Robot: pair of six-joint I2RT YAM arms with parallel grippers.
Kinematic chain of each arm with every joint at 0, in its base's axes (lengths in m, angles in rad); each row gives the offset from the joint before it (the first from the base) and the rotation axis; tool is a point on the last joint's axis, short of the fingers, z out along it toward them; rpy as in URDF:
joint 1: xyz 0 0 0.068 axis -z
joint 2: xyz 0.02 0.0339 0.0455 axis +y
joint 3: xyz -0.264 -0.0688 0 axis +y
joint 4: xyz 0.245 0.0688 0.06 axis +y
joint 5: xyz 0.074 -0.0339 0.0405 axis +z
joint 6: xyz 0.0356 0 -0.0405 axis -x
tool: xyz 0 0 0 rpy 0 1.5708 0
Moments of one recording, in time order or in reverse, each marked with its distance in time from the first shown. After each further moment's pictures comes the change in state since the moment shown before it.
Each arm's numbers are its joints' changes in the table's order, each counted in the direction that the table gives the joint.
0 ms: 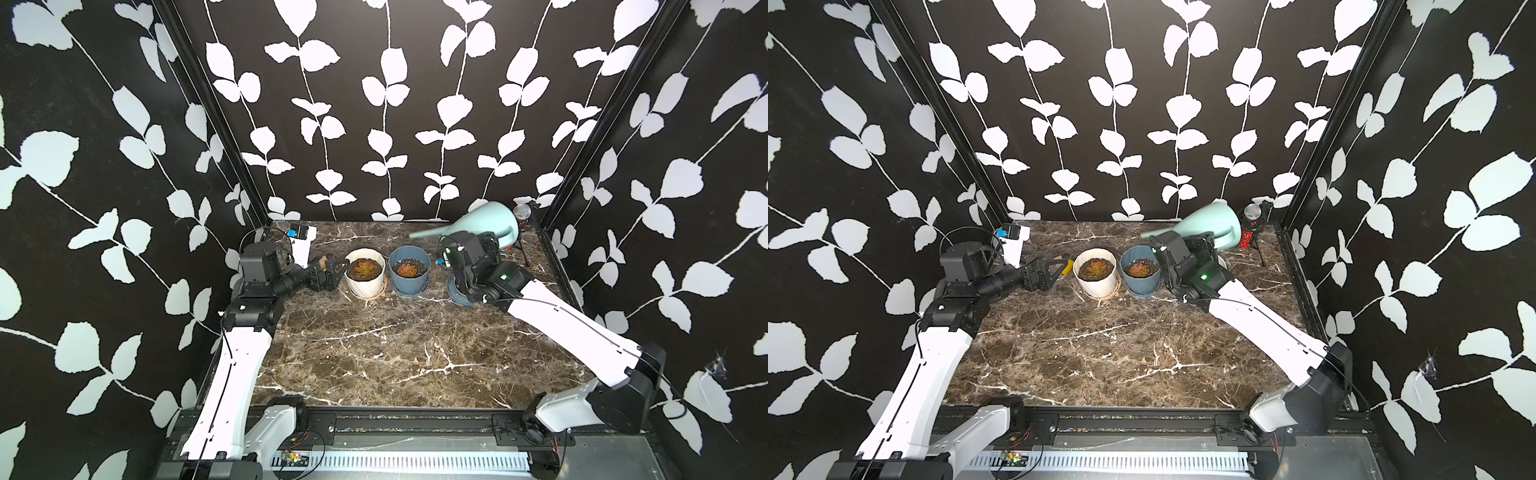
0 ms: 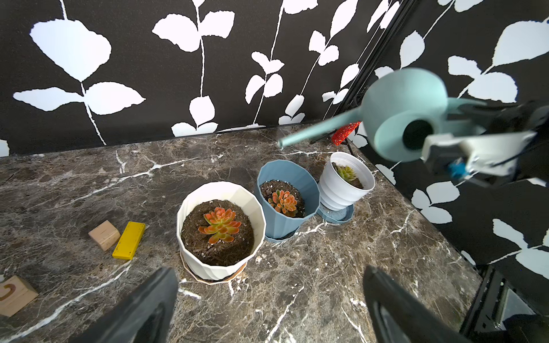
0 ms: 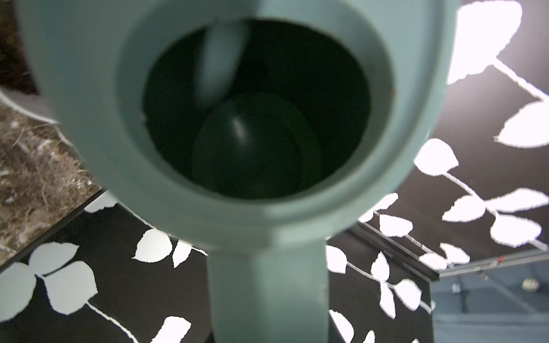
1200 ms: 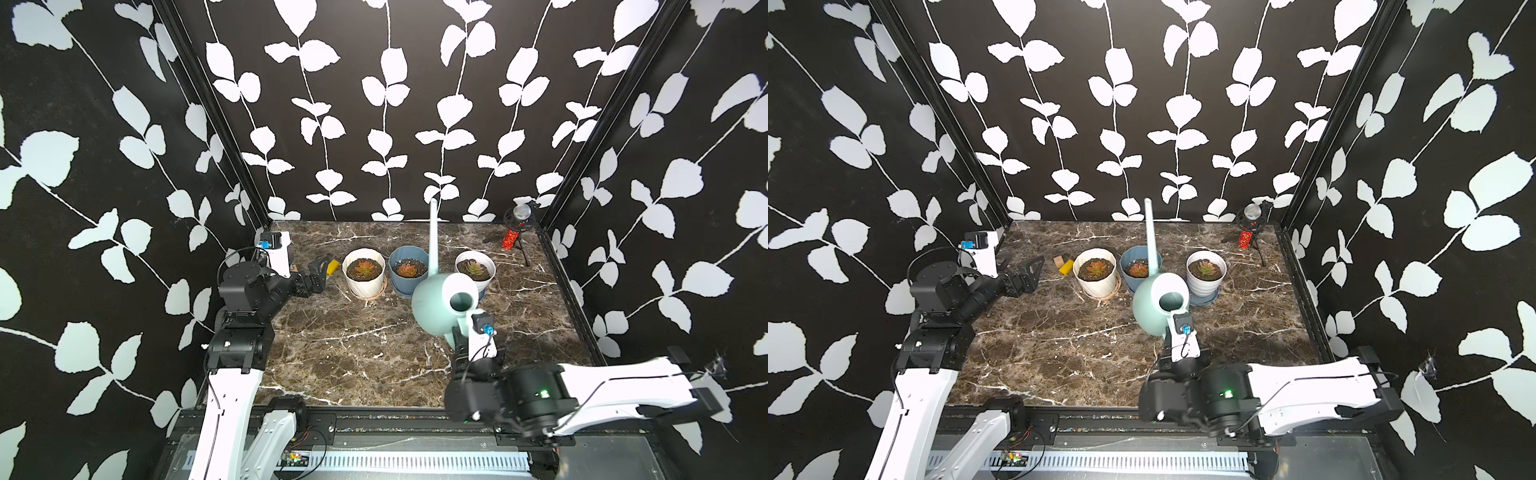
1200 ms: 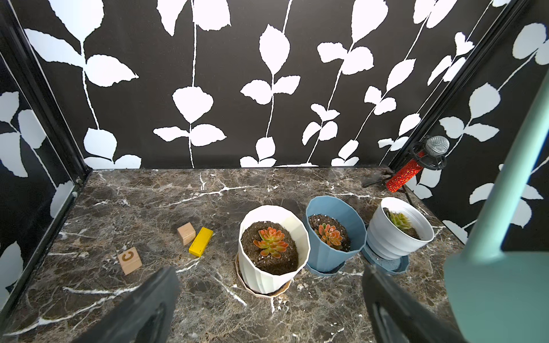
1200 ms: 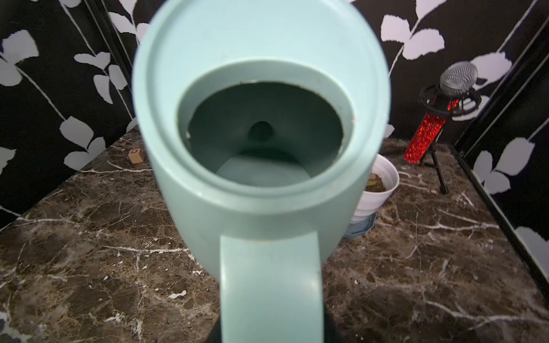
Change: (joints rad) left arm -0.005 -0.220 0.033 0.012 0.299 0.071; right arm -0.880 -0.291 0.372 0.481 -0.026 -2.599
